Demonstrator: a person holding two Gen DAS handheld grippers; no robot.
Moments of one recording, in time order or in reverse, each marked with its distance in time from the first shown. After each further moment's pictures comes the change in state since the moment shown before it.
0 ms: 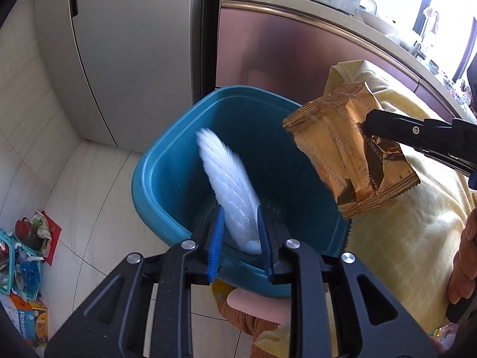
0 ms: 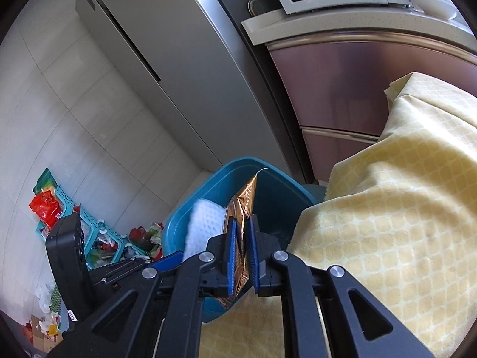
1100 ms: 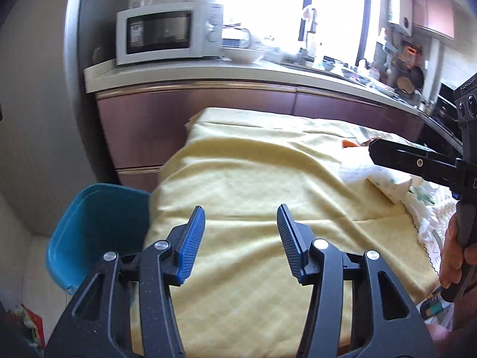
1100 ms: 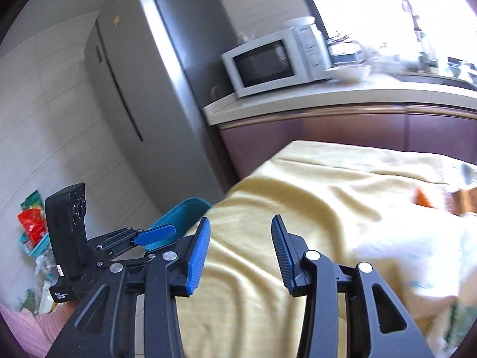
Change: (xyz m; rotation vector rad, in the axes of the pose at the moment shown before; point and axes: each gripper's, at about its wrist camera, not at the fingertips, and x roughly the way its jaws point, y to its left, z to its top) left arm -0.096 -0.192 -0.021 0.361 -0.272 -0.313; right arm -0.222 -0.067 -0.092 -0.013 -0.364 -0.198
